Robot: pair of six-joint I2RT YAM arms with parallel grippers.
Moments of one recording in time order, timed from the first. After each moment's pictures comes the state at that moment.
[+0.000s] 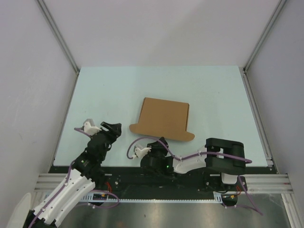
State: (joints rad) left arm -0.53 0.38 0.24 -0.20 -0.48 -0.97; right arm 1.45 1.78 0.81 0.17 1.10 -0.49
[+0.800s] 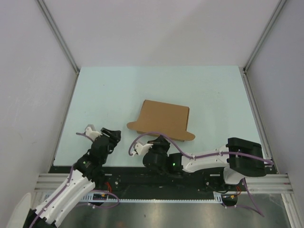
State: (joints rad) left arm -0.53 0.38 0.20 -0.30 -0.49 -1.10; right arm 1.47 1.58 0.84 0.07 1.07 -0.46
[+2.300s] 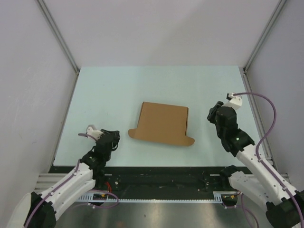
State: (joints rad) left arm -0.54 0.60 0.15 -0.06 -0.58 -1.21; right arm 0.50 0.81 0.72 -0.26 0.56 0.49
